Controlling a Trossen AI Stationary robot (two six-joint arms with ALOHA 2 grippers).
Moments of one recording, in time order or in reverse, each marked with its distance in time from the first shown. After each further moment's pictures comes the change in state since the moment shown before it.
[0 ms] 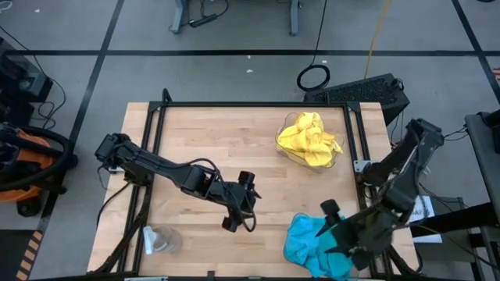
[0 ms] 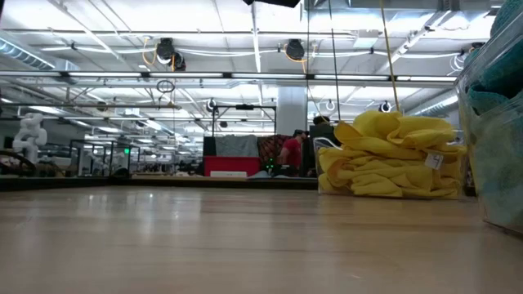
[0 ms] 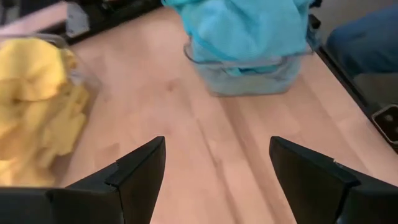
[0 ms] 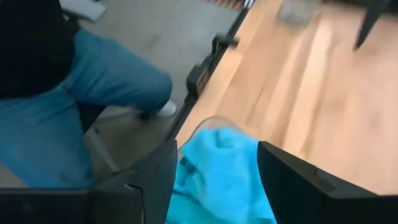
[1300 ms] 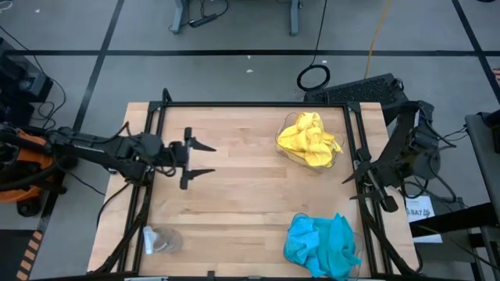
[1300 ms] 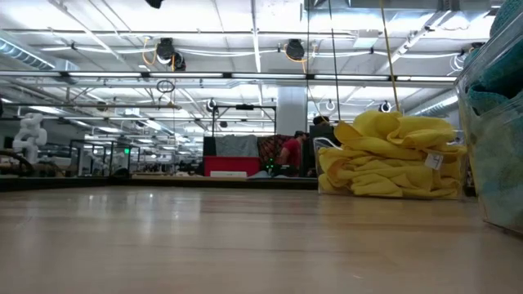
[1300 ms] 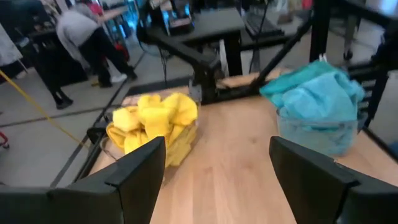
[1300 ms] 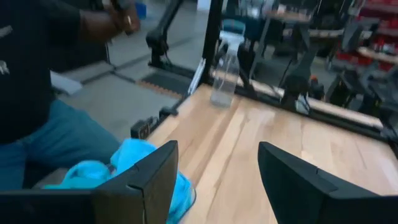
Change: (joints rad) left arm 0.179 -0.843 -0.657 0.344 -0.055 0.035; right arm 0.139 -0.762 -0.379 0.037 0.358 -0.279
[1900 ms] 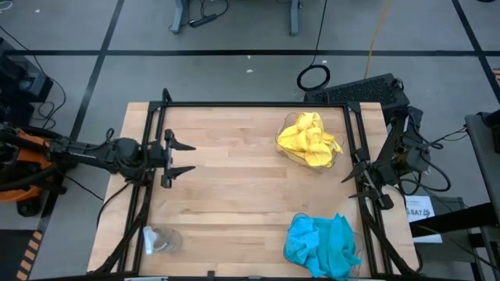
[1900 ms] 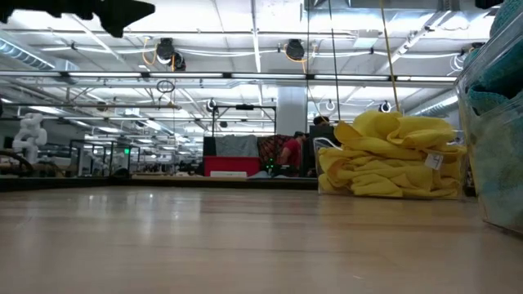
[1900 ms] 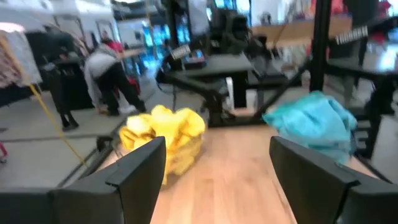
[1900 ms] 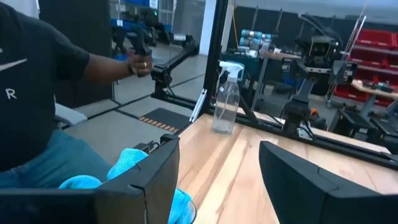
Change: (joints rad) left arm -0.001 -0.441 -0.377 0.154 -0.016 -0.060; right arm 0.000 -0.276 -0.312 0.295 -0.004 -0.159
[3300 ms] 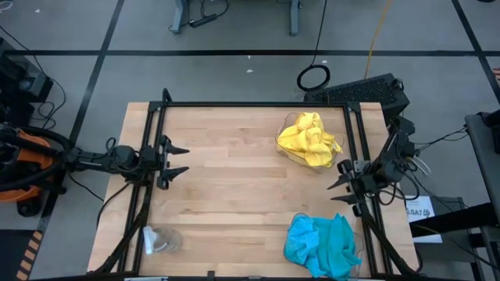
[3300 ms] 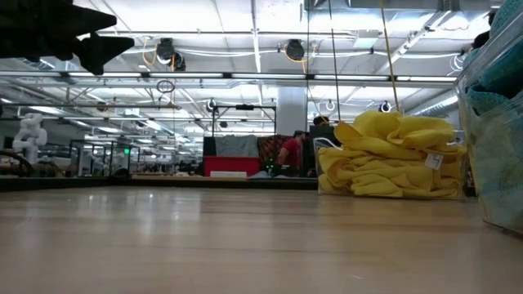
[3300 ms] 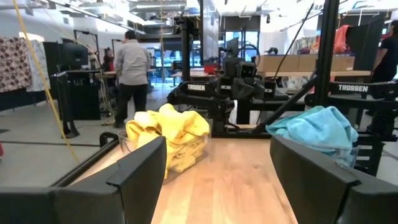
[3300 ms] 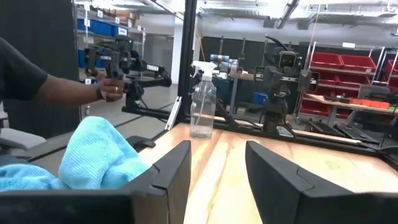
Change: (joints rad) left arm 0.000 -0.421 -0.312 0.026 -0.032 -0.063; right arm -0.092 -0.258 -0.542 0.502 0.030 -0.109
